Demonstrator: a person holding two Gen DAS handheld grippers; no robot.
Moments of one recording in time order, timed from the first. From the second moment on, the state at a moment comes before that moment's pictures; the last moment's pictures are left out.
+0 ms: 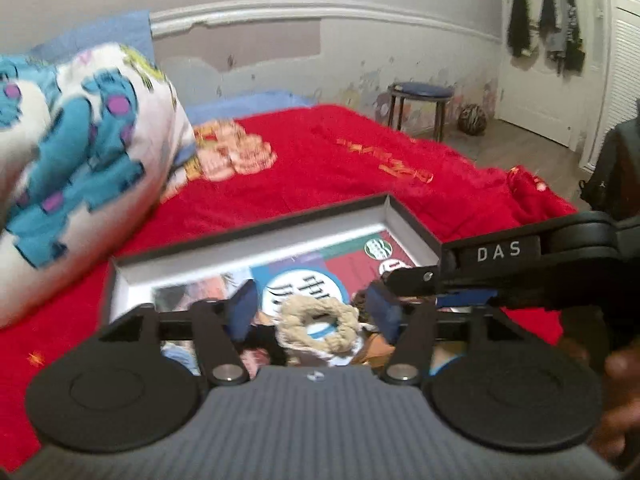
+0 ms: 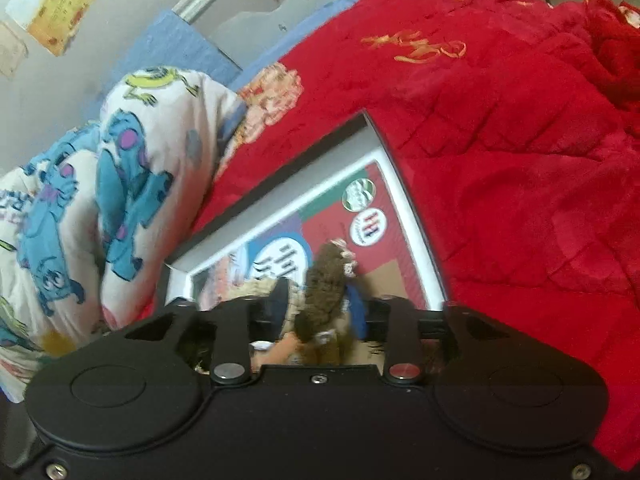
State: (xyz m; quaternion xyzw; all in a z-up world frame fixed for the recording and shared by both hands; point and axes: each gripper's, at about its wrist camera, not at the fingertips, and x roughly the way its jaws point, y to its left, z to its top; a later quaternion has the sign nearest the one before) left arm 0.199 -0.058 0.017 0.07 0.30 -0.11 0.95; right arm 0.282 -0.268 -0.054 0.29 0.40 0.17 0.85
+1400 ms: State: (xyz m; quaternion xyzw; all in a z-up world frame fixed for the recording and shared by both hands) left arm 0.142 0.010 -0.058 -0.03 0.44 0.08 0.89; right arm 0.201 -0.188 -0.072 0.08 0.44 0.12 0.88
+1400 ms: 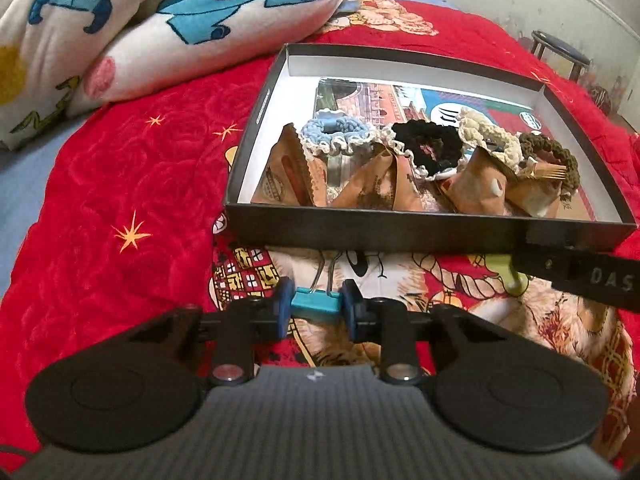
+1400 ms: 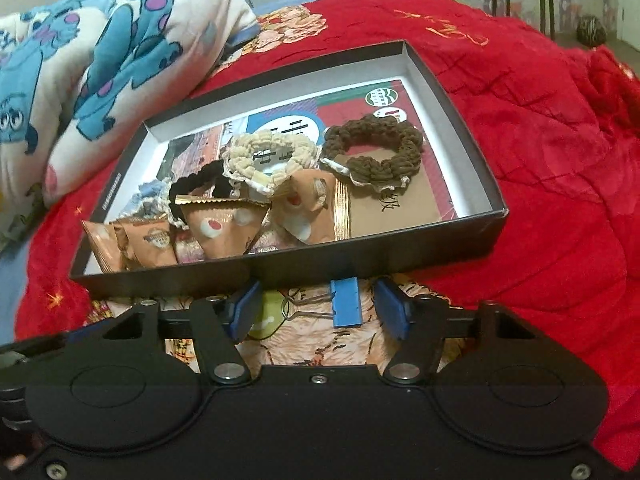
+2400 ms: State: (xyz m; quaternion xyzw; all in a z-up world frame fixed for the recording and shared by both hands) left arm 0.128 0.011 -0.041 -0.07 0.44 0.07 0.89; right arm 0.175 -0.179 -0.050 0.06 0.43 0.17 0.88
